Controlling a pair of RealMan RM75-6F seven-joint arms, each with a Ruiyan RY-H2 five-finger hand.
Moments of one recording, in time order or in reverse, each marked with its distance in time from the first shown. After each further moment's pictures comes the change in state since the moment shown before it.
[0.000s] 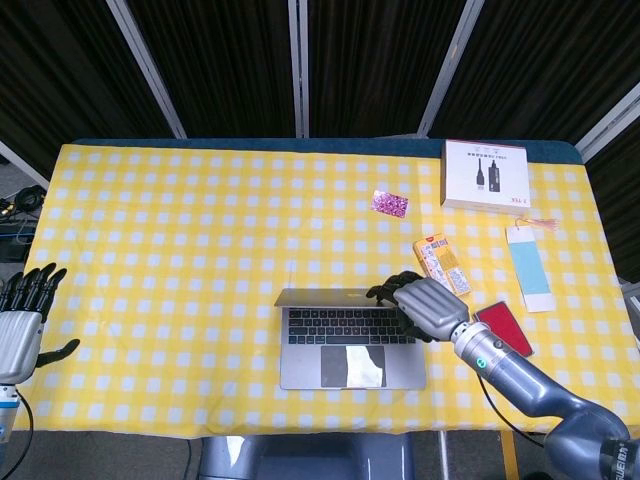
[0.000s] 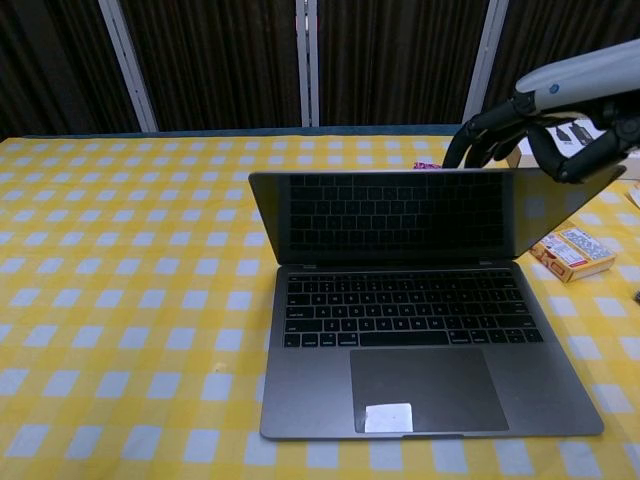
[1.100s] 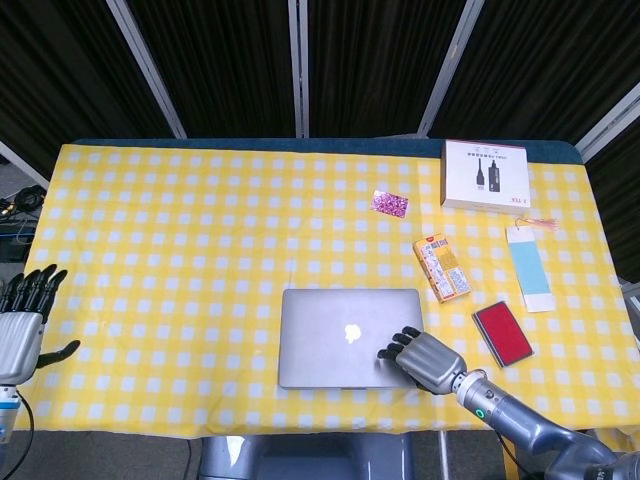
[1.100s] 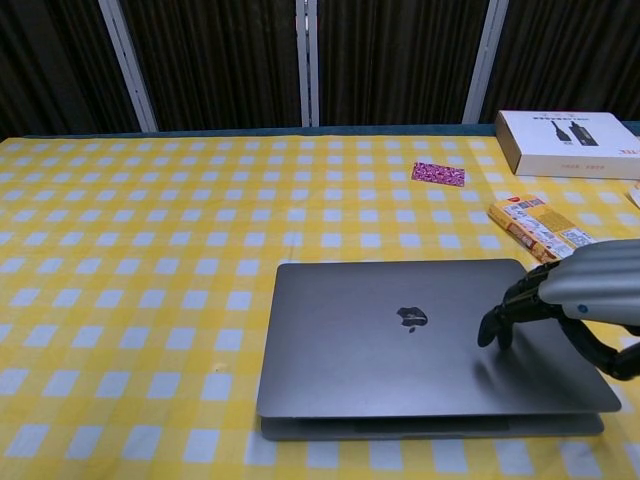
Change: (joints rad) left arm 0.000 -0.003 0.004 0.001 -0.005 -0.006 0.004; right arm -0.113 -0.229 -0.229 0.202 -0.321 0.067 -0.191
